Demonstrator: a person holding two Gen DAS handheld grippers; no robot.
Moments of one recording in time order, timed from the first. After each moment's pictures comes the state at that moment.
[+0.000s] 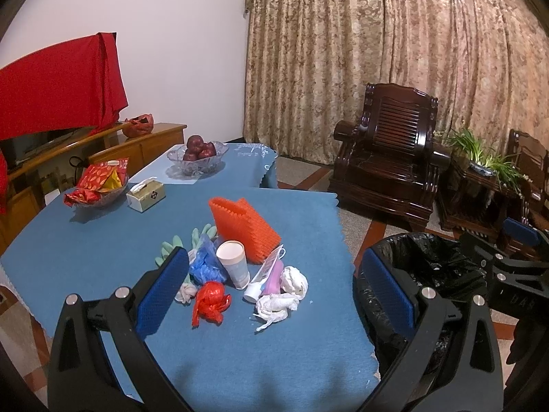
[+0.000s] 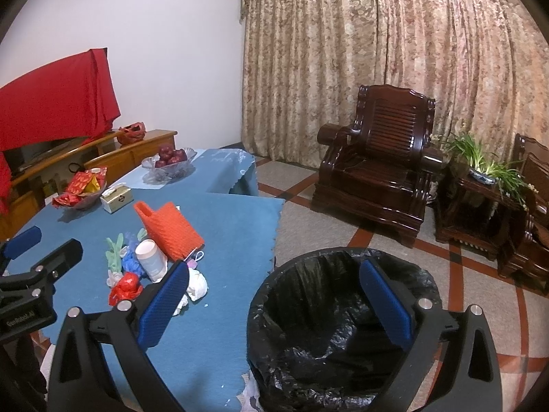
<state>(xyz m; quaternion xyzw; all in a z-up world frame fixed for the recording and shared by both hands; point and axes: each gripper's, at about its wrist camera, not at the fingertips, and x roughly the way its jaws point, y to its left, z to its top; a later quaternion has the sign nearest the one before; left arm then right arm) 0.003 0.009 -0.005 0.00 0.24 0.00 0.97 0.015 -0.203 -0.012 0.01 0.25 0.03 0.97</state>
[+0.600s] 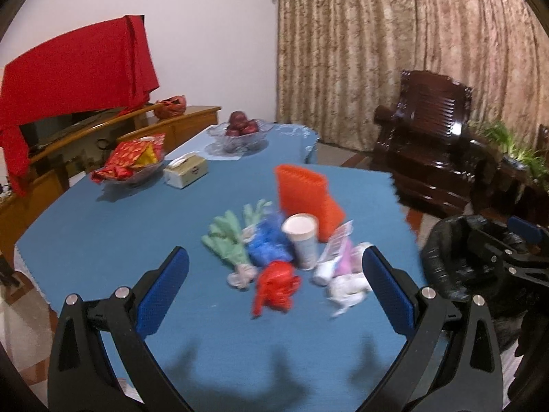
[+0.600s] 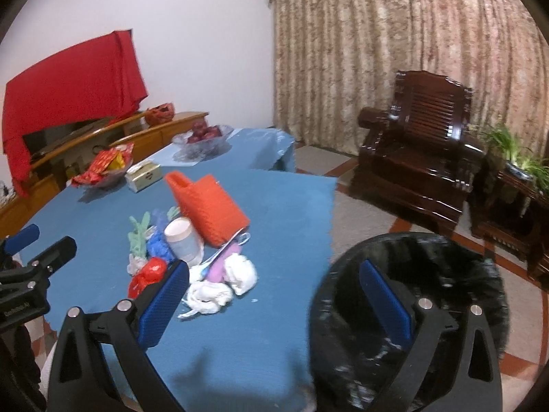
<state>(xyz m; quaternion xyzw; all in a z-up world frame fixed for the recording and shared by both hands) 0.018 0.096 -0.061 0.01 0.27 0.07 0.96 0.057 -0.133 -0.070 0.01 0.28 0.10 0.96</state>
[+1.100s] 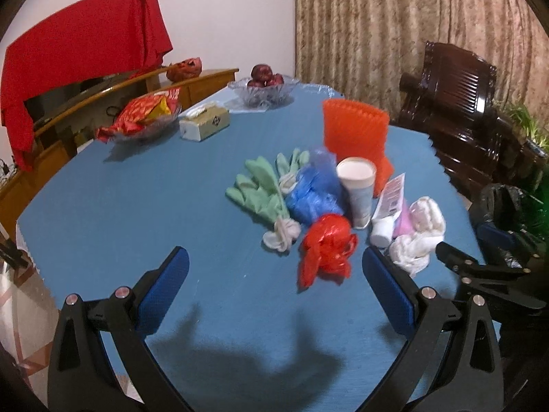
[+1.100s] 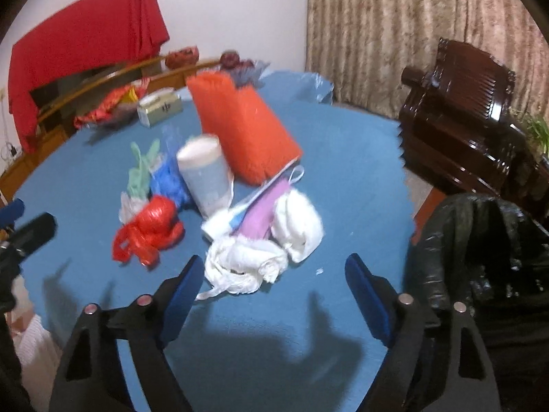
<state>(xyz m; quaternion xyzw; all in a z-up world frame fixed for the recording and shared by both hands) 0.049 0.150 -0.129 -0.01 0.33 0.09 0.94 0.118 -0.060 -0.168 -0.02 0.37 0.15 0.92</state>
